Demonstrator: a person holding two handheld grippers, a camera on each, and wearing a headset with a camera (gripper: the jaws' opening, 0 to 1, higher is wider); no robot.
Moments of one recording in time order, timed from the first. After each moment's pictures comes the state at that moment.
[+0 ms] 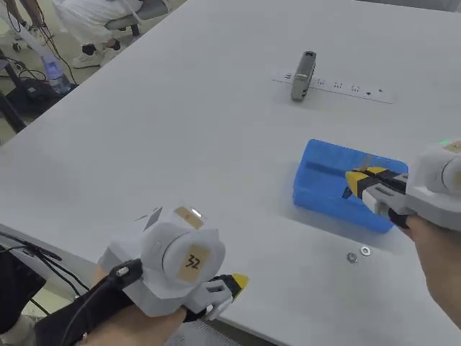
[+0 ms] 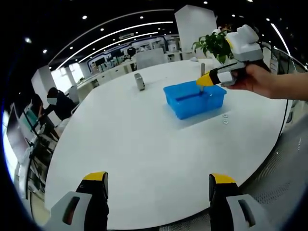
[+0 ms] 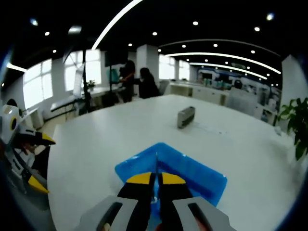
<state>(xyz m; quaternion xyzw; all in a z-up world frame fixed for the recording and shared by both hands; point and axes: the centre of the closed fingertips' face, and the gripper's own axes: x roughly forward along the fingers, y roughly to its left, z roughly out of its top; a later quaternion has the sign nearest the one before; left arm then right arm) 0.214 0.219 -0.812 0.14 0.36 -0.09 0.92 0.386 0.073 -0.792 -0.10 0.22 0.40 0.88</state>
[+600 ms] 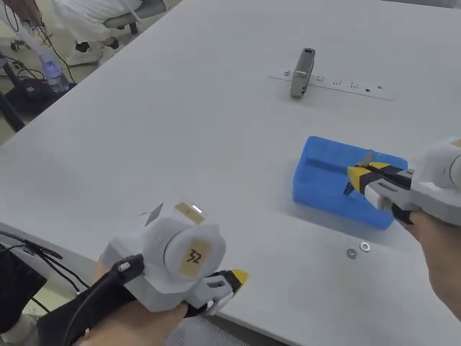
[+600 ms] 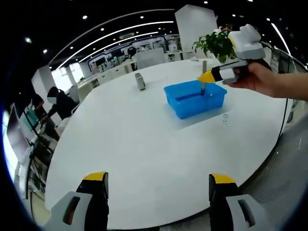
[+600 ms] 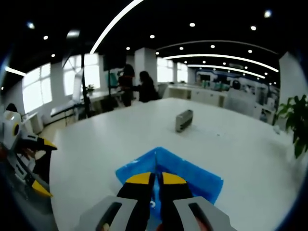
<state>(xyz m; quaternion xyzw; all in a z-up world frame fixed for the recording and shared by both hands) 0.214 0.220 -0.813 0.14 0.36 -0.08 0.92 0.384 0.063 -0.764 -0.08 0.19 0.40 0.89</state>
